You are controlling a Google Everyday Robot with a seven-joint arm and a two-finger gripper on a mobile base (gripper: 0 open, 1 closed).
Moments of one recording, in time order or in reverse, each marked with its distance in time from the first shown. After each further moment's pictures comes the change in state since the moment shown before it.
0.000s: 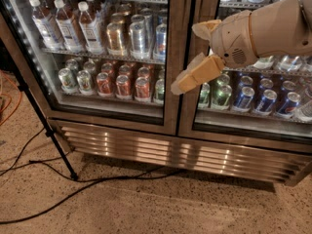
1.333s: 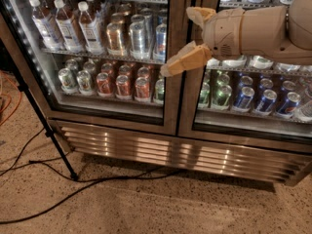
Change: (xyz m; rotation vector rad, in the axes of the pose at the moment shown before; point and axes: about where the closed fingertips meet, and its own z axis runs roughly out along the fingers) arm -0.024 -0.041 0.019 0.094 -0.223 -0.065
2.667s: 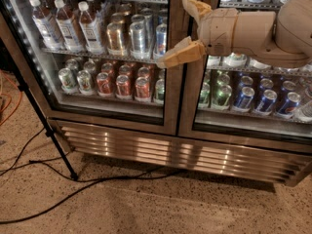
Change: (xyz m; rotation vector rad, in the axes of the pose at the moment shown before) arm -0.005 -0.023 0.021 0.010 -0.147 -0.069
